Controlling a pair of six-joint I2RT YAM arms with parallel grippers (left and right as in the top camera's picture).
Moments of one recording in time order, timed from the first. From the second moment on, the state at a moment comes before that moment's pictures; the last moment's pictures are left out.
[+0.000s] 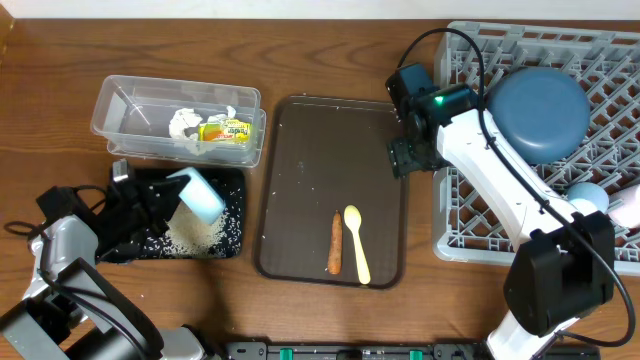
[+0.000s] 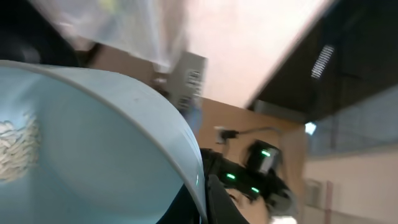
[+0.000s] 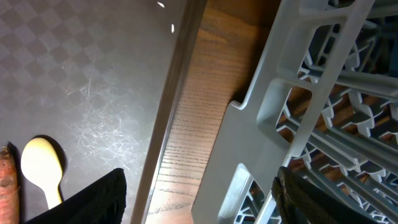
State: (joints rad) left arm 0.71 1.57 0.81 -0.77 1.41 -0.29; right arm 0.42 1.84 1.54 -1.16 0.17 0.22
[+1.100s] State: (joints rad) left arm 0.71 1.57 0.81 -0.60 1.45 -0.36; right arm 0.42 1.84 1.54 -1.16 0.17 0.22
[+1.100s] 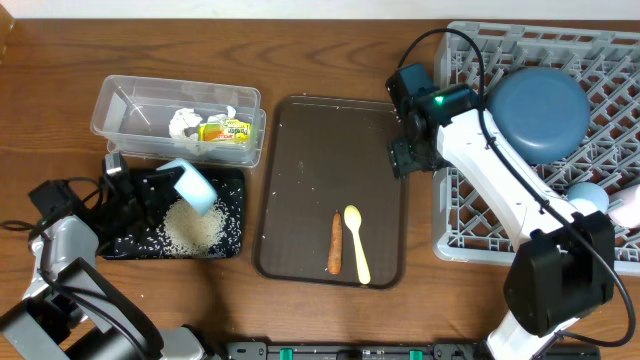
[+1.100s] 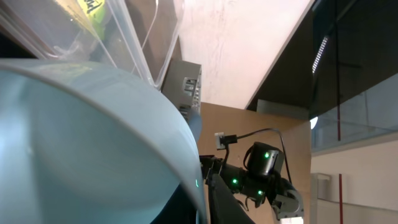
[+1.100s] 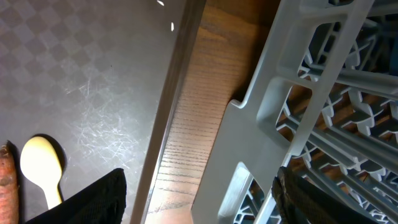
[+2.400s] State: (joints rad) left arm -0.42 1.43 0.86 -0.06 0.32 -0.41; right arm 0.21 1.51 1.55 -1.20 0.12 0.25
